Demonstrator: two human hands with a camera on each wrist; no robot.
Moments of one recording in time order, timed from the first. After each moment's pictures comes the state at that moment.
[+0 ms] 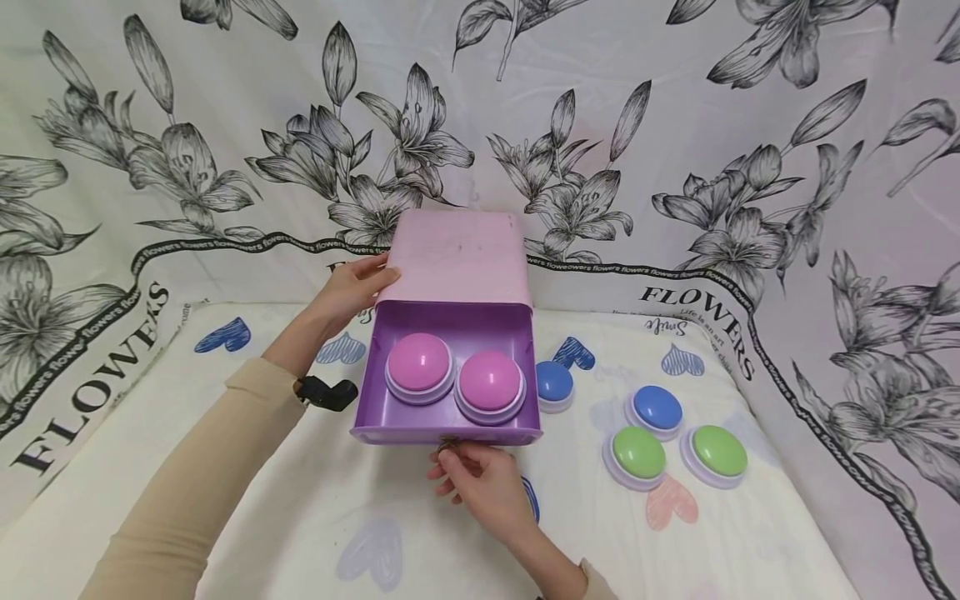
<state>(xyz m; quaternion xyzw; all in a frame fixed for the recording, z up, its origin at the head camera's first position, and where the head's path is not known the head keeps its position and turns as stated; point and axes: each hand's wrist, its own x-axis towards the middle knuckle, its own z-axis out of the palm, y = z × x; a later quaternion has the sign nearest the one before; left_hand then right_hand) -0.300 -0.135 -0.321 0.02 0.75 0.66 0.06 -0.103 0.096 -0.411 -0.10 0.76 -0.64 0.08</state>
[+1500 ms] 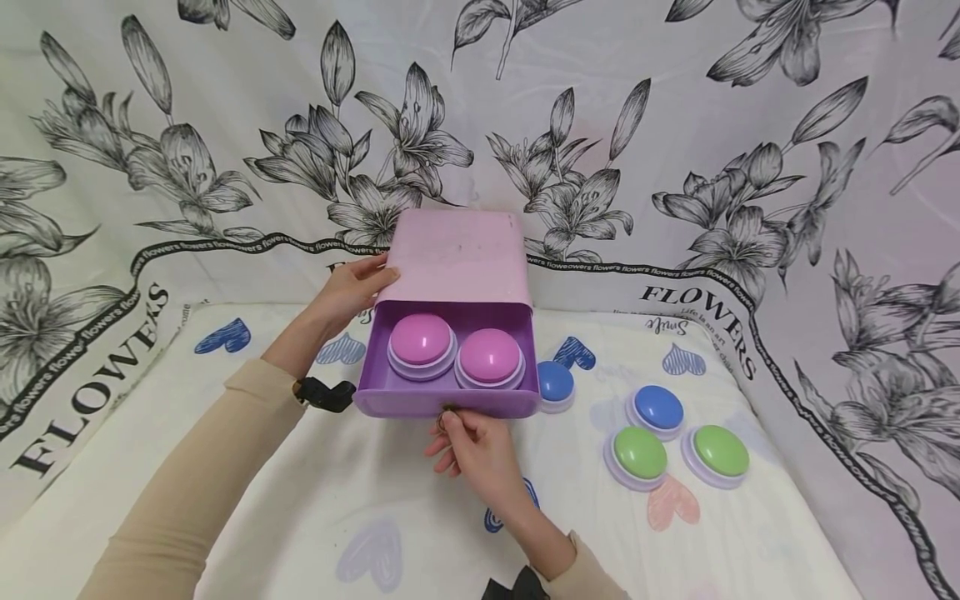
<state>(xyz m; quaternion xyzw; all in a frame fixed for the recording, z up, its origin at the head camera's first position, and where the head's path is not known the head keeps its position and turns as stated) -0.299 -0.133 -0.320 0.02 0.76 0.65 0.05 -0.127 0.088 -0.394 -0.12 0.75 -0.65 0.04</state>
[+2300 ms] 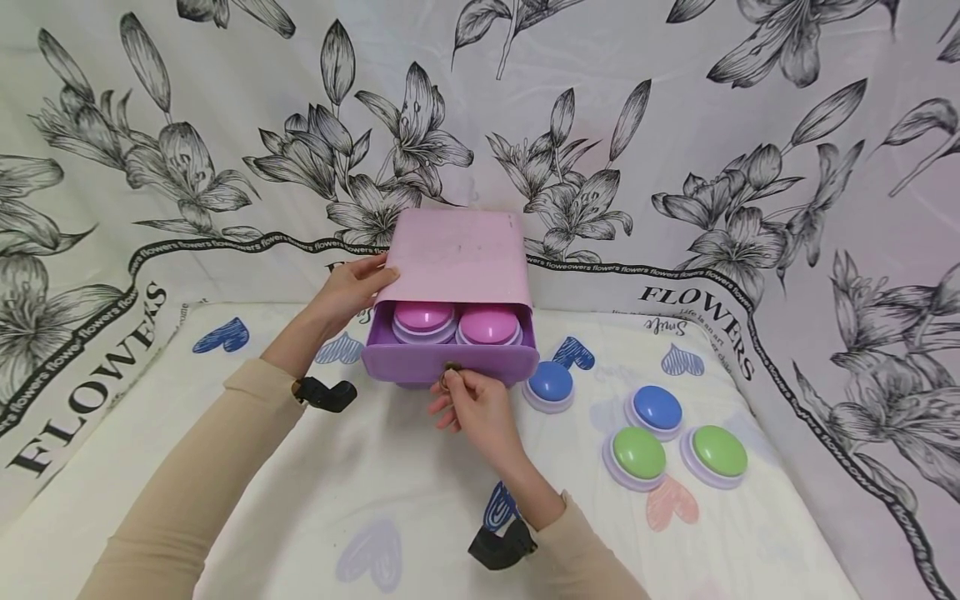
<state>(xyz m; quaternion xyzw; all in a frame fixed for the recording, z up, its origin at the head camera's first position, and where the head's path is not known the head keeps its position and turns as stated) -0.301 -0.134 -0.321 0.02 0.76 0.65 0.06 -0.152 0.080 -0.350 -0.08 0.76 -0.65 0.03</state>
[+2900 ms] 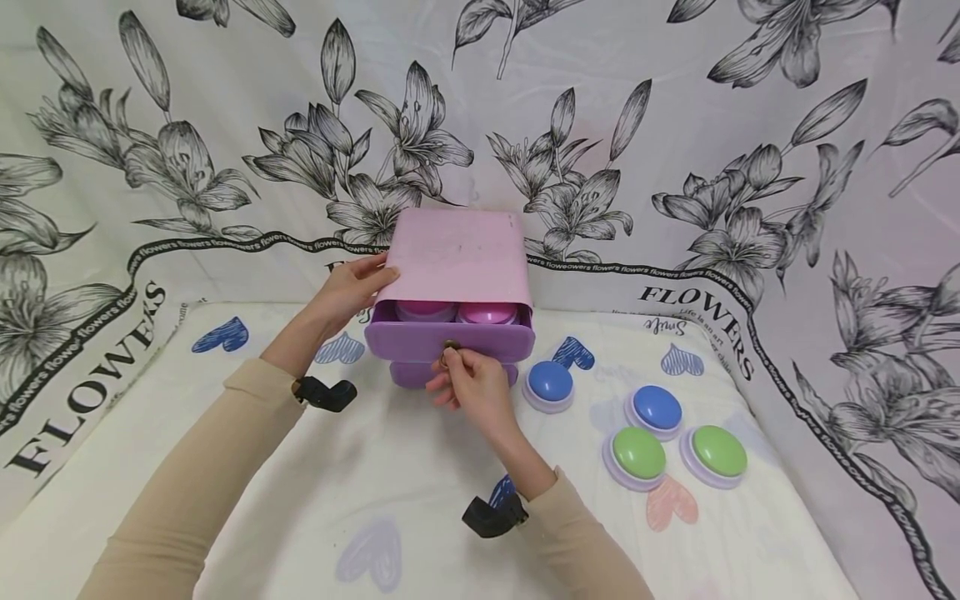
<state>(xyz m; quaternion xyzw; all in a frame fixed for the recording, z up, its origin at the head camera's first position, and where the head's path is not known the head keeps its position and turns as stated) -0.301 -0.134 -0.320 0.01 0.76 0.64 0.06 -0.193 0.077 -0.375 -0.07 0.75 -0.66 0.02</state>
